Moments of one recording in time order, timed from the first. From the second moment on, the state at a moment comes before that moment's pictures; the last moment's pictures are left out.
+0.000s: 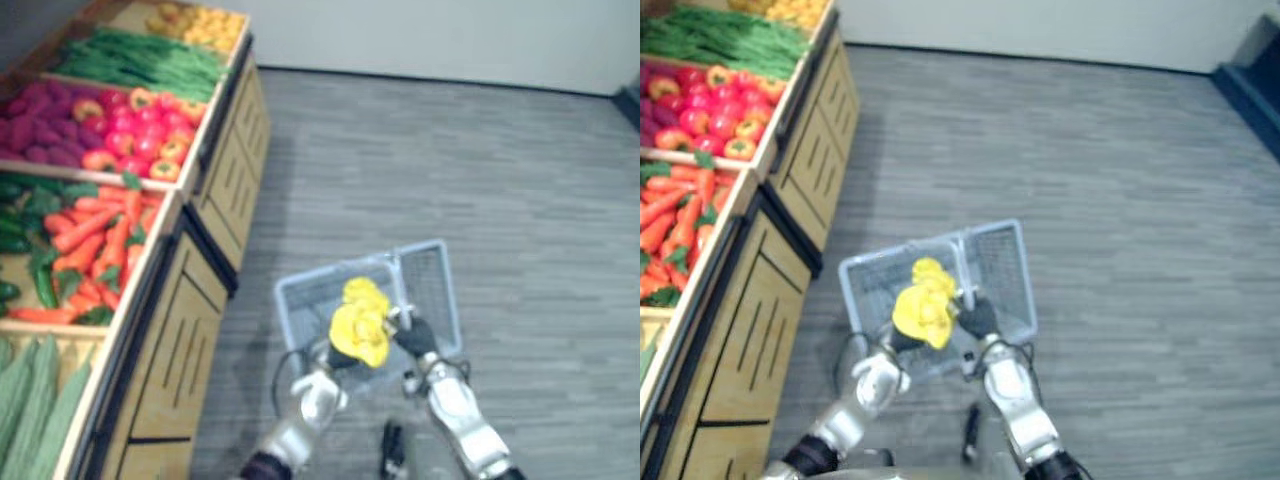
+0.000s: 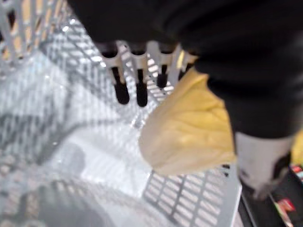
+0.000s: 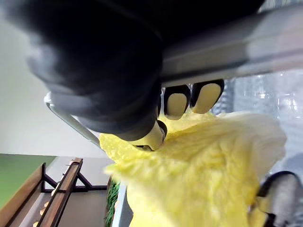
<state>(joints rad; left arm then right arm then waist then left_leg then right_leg) -0.12 0.09 -0.40 0.51 0.59 -0.08 0.35 0.05 -0.10 0.35 0.09 0.05 -0.12 -0.12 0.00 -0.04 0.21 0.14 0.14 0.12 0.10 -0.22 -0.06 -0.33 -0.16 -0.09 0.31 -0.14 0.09</state>
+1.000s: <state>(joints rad) 0.22 0.08 -0.10 -0.02 0.51 -0.13 0.33 0.15 -0.22 -0.57 0.77 0.01 -0.01 -0.30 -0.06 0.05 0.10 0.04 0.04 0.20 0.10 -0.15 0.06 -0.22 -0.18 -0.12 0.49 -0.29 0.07</state>
